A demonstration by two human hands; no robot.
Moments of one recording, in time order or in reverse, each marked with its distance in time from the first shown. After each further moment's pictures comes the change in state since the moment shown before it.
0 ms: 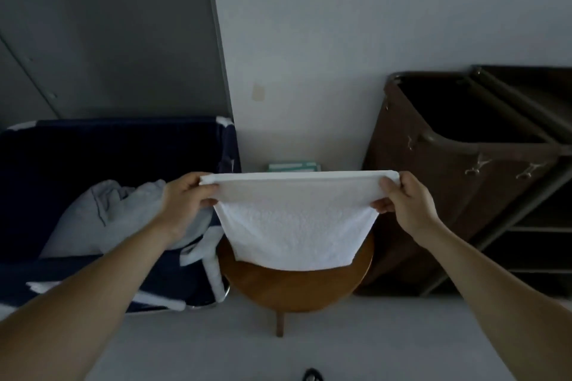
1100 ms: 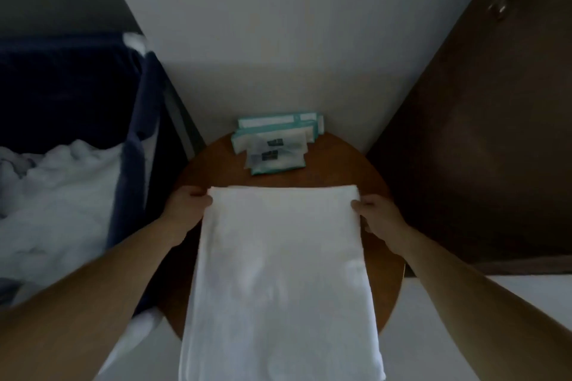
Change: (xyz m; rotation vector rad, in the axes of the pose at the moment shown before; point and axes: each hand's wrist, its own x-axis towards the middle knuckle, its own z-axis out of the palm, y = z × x) left_hand 0.265 -0.243 0.117 0.461 0.004 -0.576; right_hand 0.234 0.260 0.161 -0.084 -0.335 0.623
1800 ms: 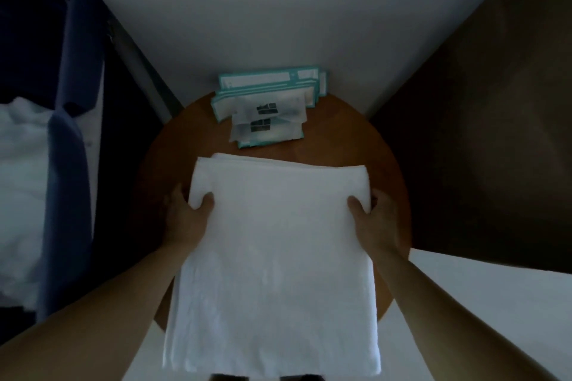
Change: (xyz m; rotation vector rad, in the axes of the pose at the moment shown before) left_hand 0.017 -0.051 0.054 0.210 0.059 -0.057; right_hand 0.024 0.054 0.048 -0.207 0.340 0.030
